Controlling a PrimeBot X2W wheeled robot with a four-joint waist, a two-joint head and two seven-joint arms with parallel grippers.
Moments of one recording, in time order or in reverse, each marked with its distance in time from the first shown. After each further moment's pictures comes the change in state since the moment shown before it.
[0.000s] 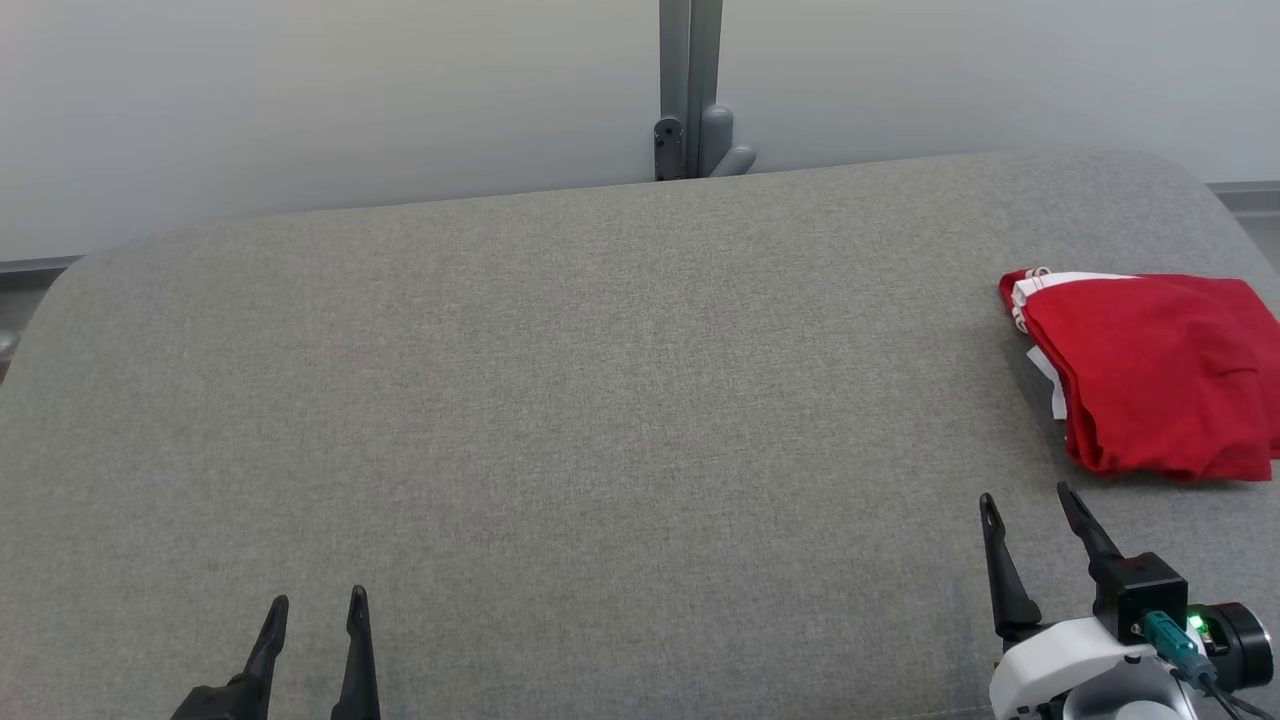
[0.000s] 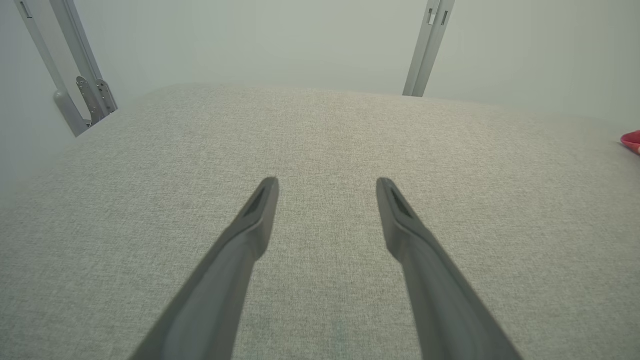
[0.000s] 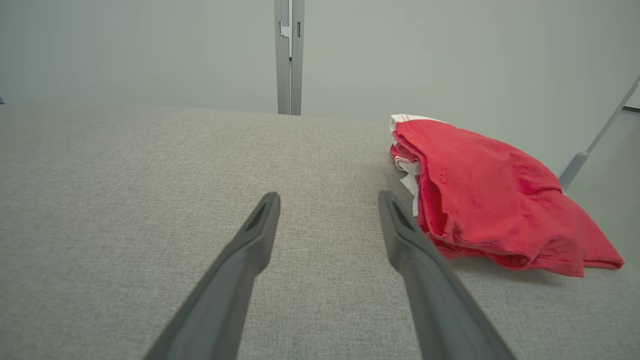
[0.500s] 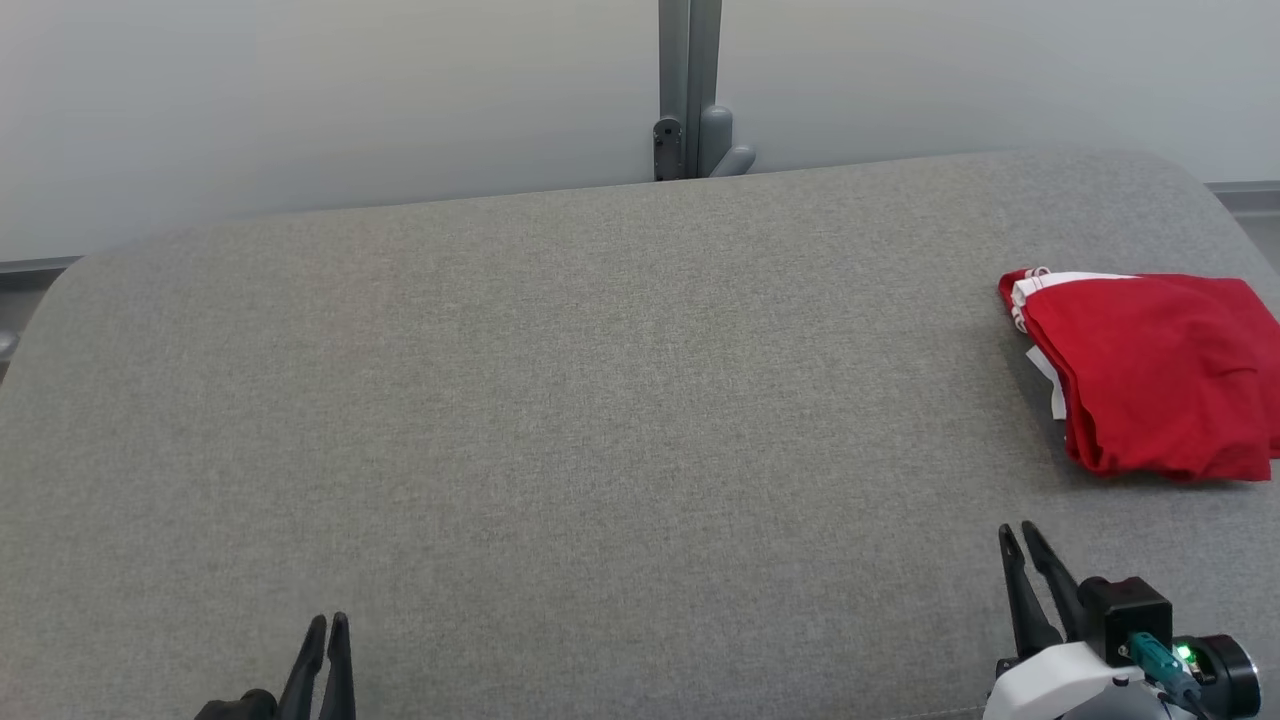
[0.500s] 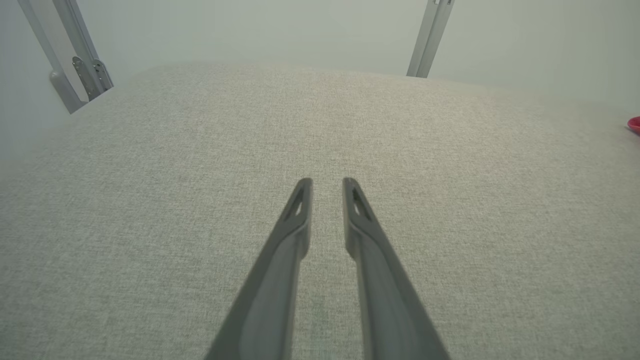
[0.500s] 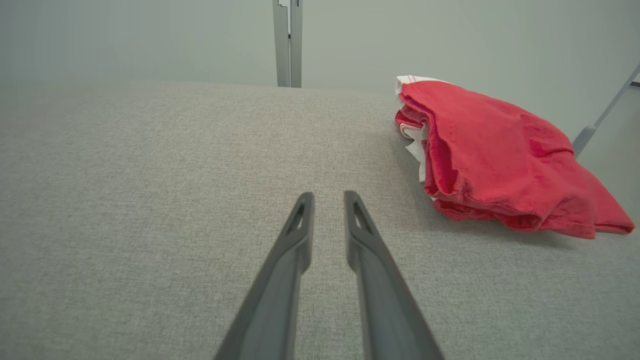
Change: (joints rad) left arm 0.006 -0.005 -0.004 0.039 -0.001 0.001 0.000; right arm 0.017 0.010 -0.001 0.043 0.000 0.000 0.002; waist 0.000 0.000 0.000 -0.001
